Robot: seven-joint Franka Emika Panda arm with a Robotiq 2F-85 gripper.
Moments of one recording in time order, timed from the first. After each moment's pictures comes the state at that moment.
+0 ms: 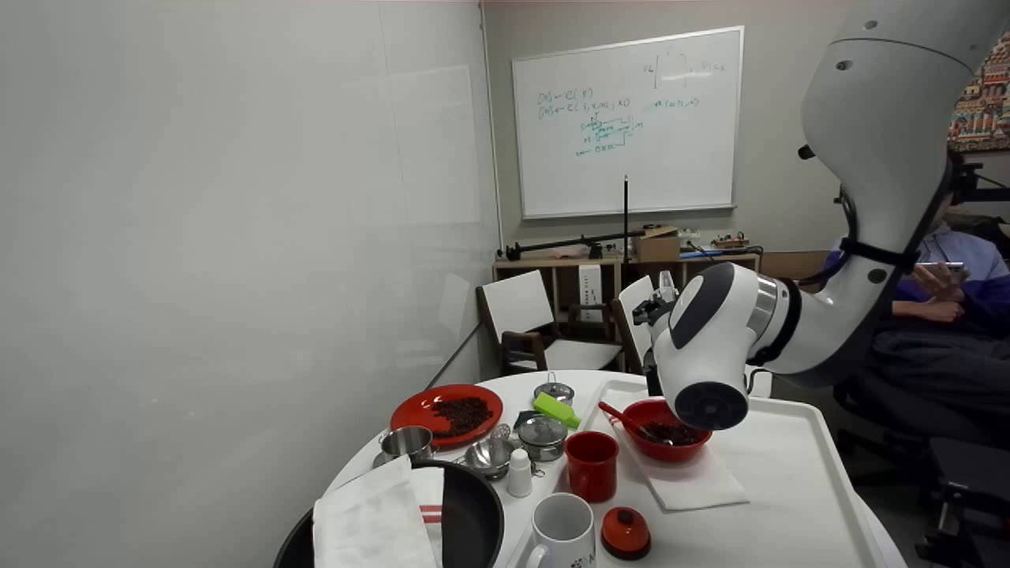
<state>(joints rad) 0.06 0.45 0.08 -2.23 -1.86 1.59 2.59</state>
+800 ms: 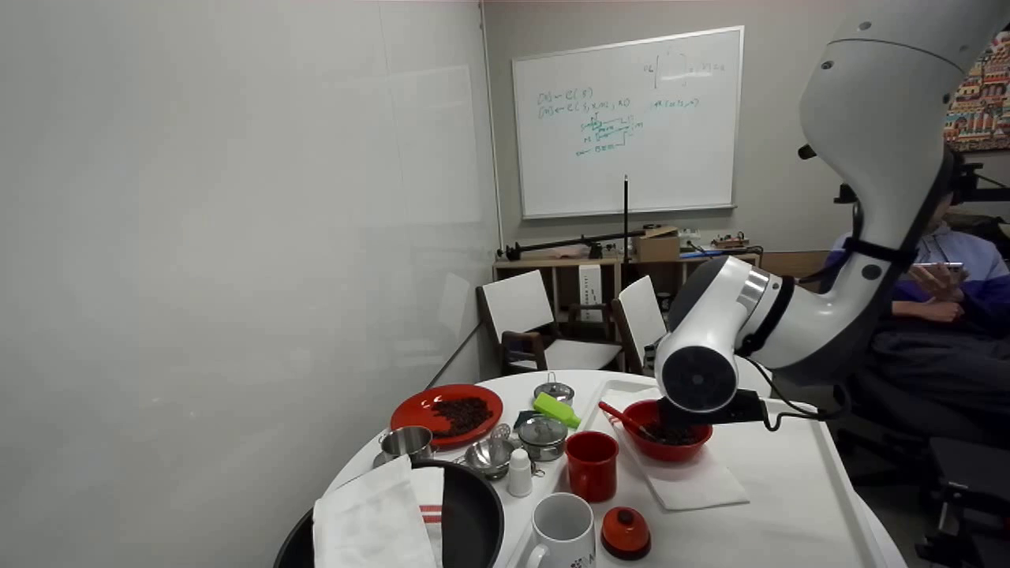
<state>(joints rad) 0.00 0.45 0.10 -2.22 -1.62 1.85 2.46</state>
